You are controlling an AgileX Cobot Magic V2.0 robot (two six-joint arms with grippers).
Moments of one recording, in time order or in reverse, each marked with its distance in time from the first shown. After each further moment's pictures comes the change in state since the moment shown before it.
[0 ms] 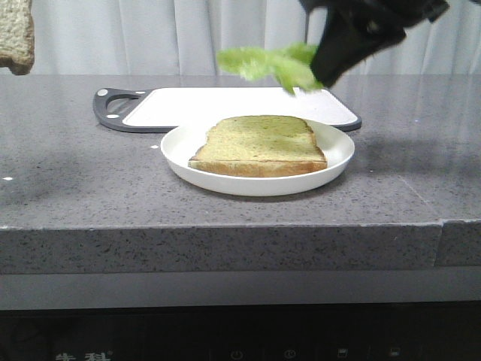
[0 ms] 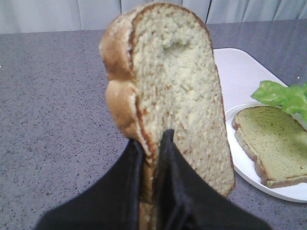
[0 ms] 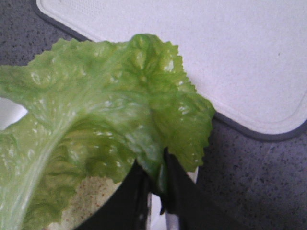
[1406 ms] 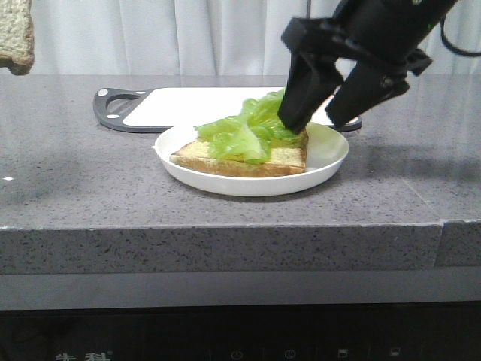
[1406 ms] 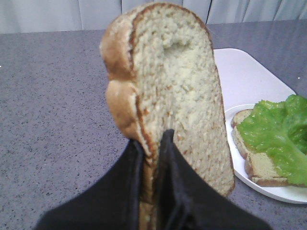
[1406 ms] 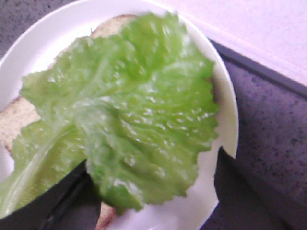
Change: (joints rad) left arm 0.000 0.000 0.000 0.000 0.000 0.000; right arm 0.002 0.064 -0.022 0.099 0.106 -0.013
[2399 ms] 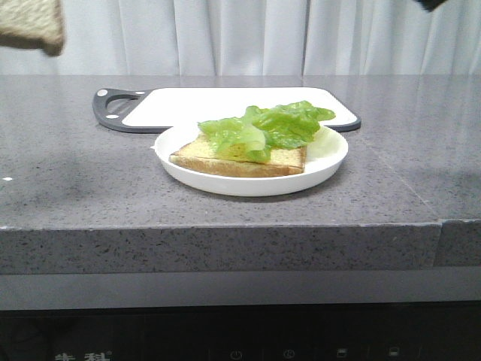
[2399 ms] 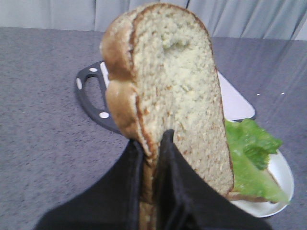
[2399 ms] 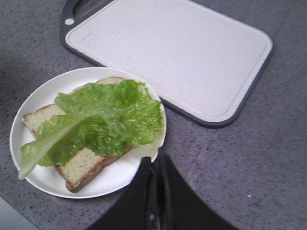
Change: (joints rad) left arm 0.000 0.045 -0.016 -0.131 -0.117 -0.002; right arm 0.000 -0.607 0.377 -0.174 -0.270 0.002
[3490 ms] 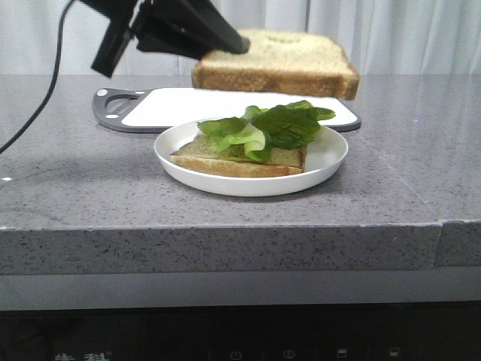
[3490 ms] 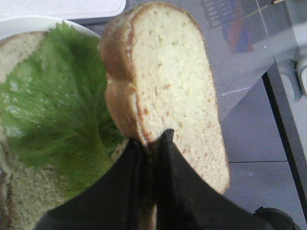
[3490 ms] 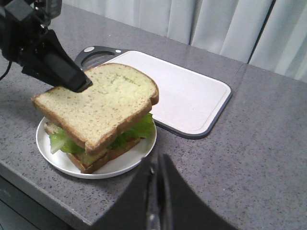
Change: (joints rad) left arm 0.209 0.975 -0.610 -1.736 0.603 1.351; right arm 0.000 -0.499 0.268 -0.004 -0.030 0.000
